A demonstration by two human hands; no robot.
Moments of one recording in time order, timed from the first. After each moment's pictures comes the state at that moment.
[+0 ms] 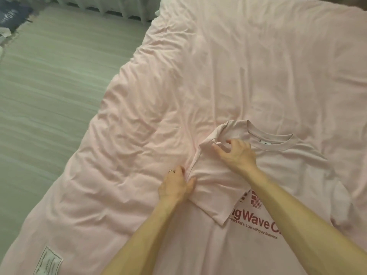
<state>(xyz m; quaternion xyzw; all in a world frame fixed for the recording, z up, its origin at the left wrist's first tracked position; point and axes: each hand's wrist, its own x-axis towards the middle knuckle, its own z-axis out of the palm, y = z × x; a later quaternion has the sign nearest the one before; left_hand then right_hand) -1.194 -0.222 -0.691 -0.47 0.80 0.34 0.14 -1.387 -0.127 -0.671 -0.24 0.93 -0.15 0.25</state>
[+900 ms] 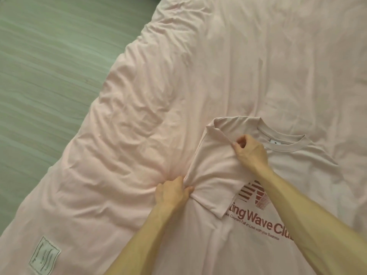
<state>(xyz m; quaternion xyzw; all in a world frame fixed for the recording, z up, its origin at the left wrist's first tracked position) -1.155 -0.229 -0.722 -0.41 0.84 0.27 0.24 -1.405 -0.131 -0.711 -0.23 0.93 -0.17 0.22</state>
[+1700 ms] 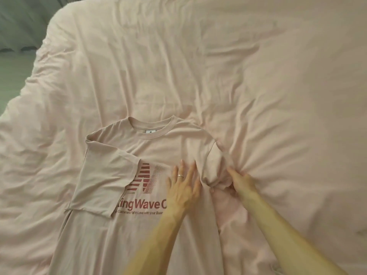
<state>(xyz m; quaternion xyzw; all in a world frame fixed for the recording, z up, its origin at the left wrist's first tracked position) -1.361 0.091 -0.701 -0.24 0.91 0.27 0.20 -1.462 0.252 -0.711 0.27 0.74 -0.52 0.33</state>
